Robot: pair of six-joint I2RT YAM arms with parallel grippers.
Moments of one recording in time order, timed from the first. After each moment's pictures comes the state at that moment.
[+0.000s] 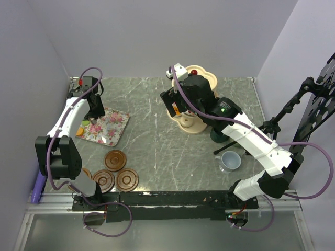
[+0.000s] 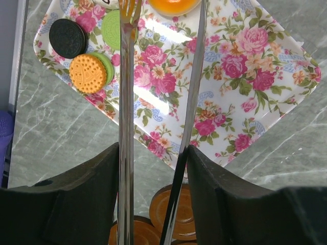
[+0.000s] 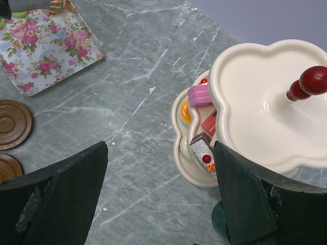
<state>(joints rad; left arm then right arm) -0.02 1.60 1.39 -0.88 -0.31 -0.33 0.81 1.41 1.65 -0.68 0.24 -0.07</state>
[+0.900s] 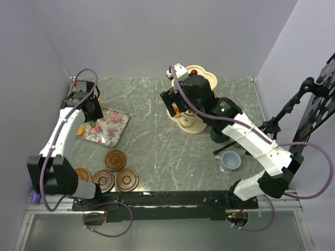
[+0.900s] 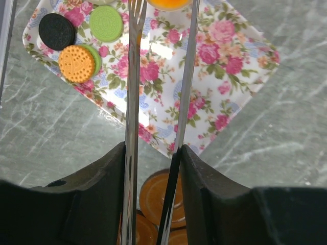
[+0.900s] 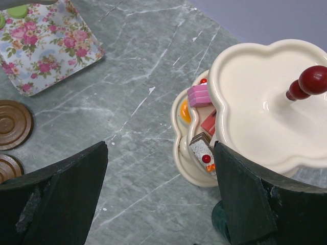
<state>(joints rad) -0.03 1.43 1.30 -0.85 -0.24 -0.34 0.81 1.41 1.65 -0.68 0.24 -0.07</state>
